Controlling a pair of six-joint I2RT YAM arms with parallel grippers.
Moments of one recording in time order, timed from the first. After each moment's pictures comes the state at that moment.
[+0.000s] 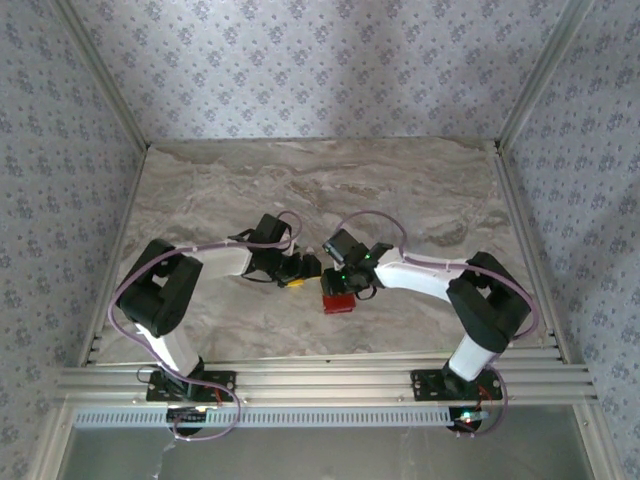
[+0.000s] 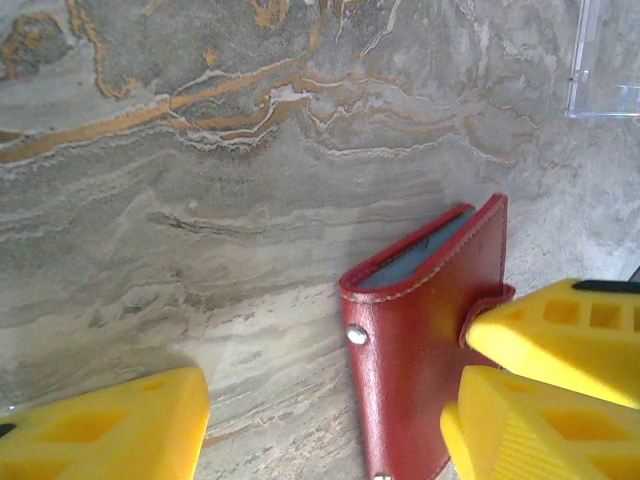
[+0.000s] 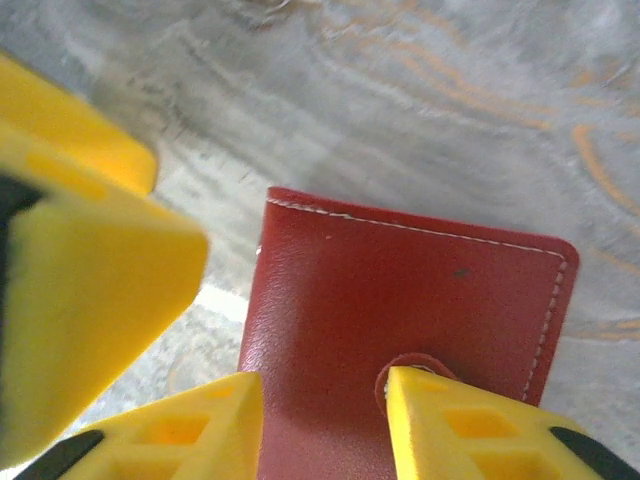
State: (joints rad) left arm -0.57 1.73 0.87 -0.20 0.56 -0.66; right arm 0.83 1.65 0.96 -0.45 -0.09 0.54
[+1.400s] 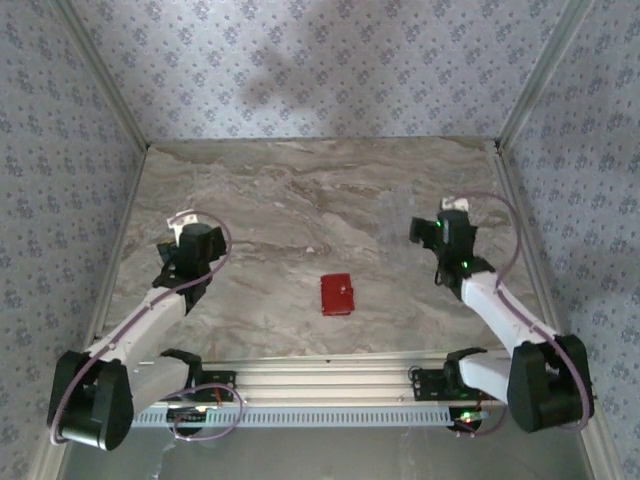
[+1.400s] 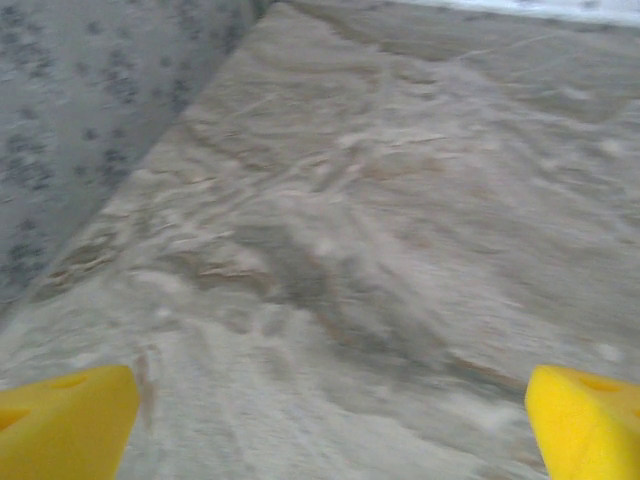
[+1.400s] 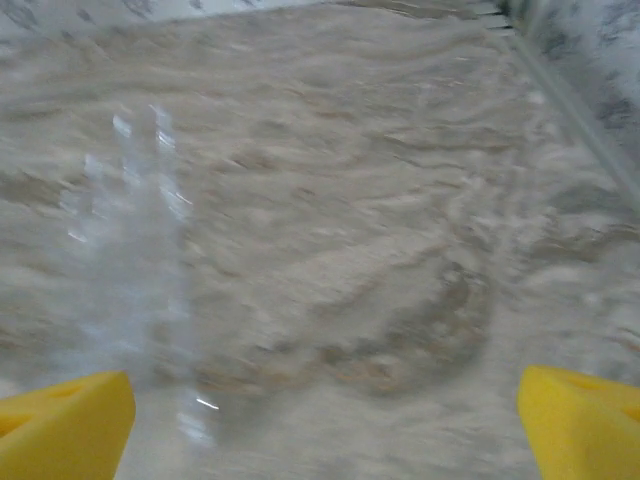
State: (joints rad) left arm -0.24 1.04 0.49 -0.04 -0.58 -0.29; right arm 0.18 1.10 0.50 0.07 0.30 0.15
